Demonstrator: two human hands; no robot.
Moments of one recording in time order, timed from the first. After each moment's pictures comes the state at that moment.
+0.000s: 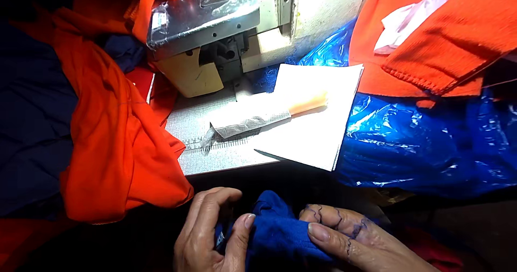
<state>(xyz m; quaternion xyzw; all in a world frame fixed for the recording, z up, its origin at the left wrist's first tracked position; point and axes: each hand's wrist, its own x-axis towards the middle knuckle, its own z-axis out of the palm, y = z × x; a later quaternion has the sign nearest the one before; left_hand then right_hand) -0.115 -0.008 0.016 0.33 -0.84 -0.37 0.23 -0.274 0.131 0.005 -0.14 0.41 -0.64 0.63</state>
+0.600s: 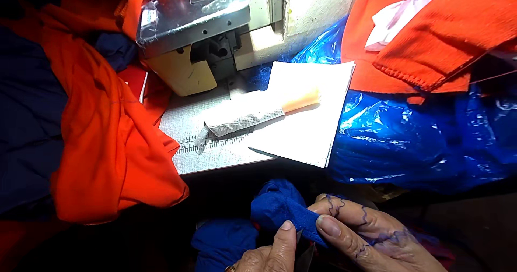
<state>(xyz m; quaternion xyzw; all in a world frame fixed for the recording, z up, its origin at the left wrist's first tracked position) -0.121 0.037 0.054 0.25 -0.90 -0.34 0.15 -0.267 0.137 0.003 -0.26 0.54 -0.67 0.43</state>
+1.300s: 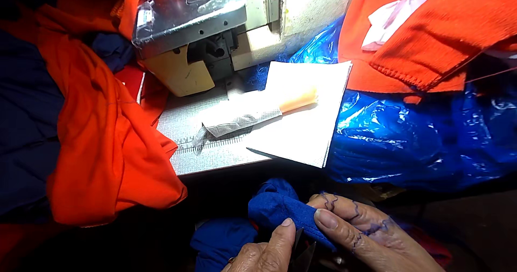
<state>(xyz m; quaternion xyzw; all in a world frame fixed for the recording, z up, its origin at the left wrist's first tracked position) -0.123 0.037 0.045 0.25 -0.86 -0.40 0.19 -0.268 0.135 0.013 -0.14 0.49 -0.68 0.52</state>
